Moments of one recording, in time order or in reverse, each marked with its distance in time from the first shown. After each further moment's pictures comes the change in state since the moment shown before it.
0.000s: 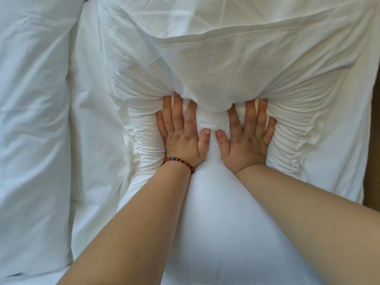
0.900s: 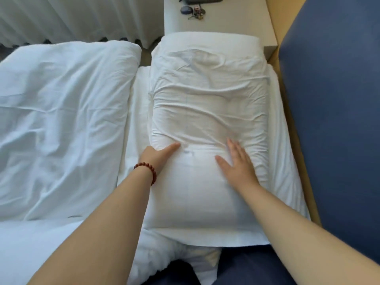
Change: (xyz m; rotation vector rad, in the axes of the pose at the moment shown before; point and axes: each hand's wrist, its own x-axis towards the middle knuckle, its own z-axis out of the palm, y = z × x) left_hand -0.082 -0.012 -0.218 -0.611 -0.506 -0.892; right_hand -0.138 -0.028 -0.152 0.422 -0.292 0.249
